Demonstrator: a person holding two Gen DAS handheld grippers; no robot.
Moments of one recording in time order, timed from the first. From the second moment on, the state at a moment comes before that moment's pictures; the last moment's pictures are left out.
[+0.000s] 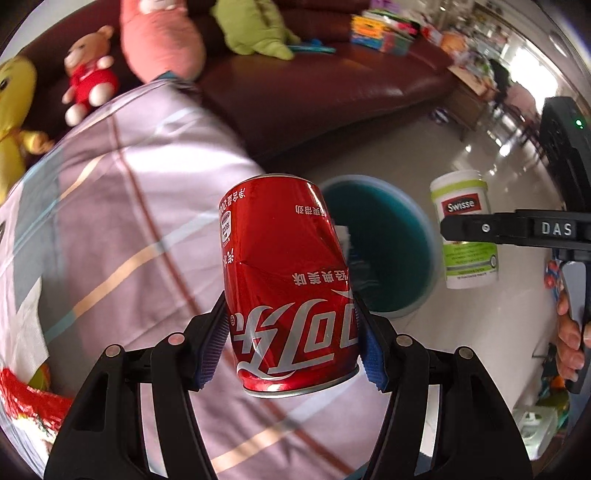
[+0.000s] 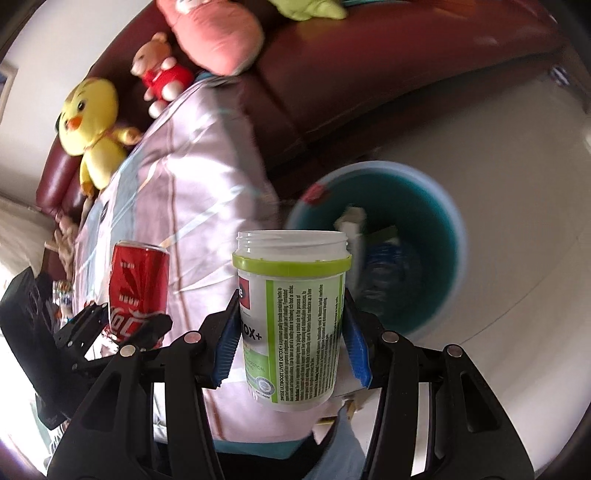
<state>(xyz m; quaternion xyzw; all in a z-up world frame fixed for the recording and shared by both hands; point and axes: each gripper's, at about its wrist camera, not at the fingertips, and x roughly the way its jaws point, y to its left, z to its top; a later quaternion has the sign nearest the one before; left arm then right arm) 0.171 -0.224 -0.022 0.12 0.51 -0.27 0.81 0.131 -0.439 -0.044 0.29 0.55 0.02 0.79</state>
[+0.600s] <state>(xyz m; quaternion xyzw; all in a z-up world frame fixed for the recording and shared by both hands) 0.183 -0.316 -0.069 0.17 0.54 -0.31 0.76 0.140 -0.495 -0.107 0.30 0.58 -0.02 0.76</state>
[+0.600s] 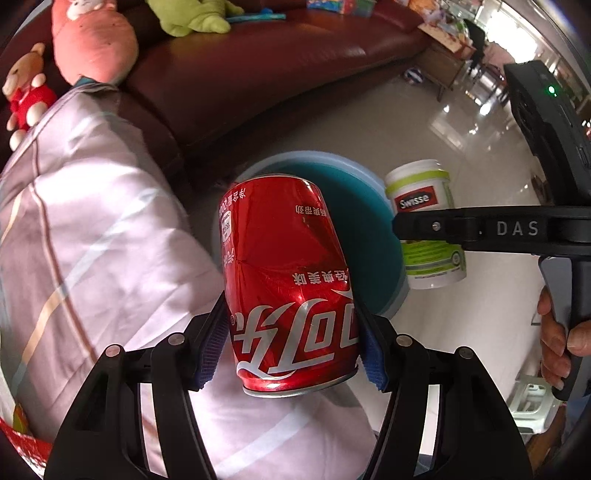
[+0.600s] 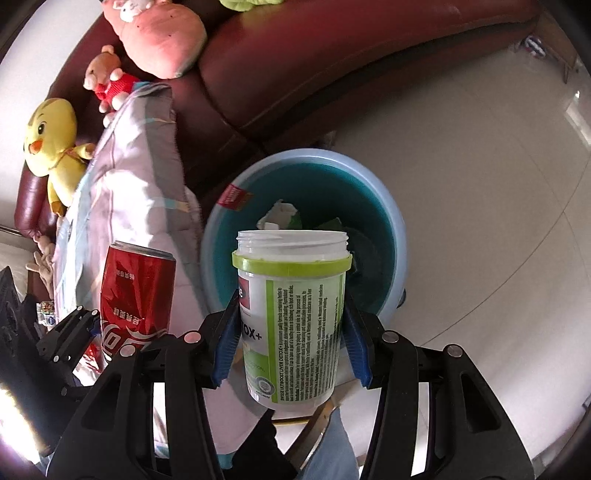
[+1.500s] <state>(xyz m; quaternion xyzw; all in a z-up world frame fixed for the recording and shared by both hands) 0.181 -0.314 -0.086 0.17 0.56 -0.30 0.75 0.130 -0.493 -0.124 0.32 0.60 -0.04 0.73</state>
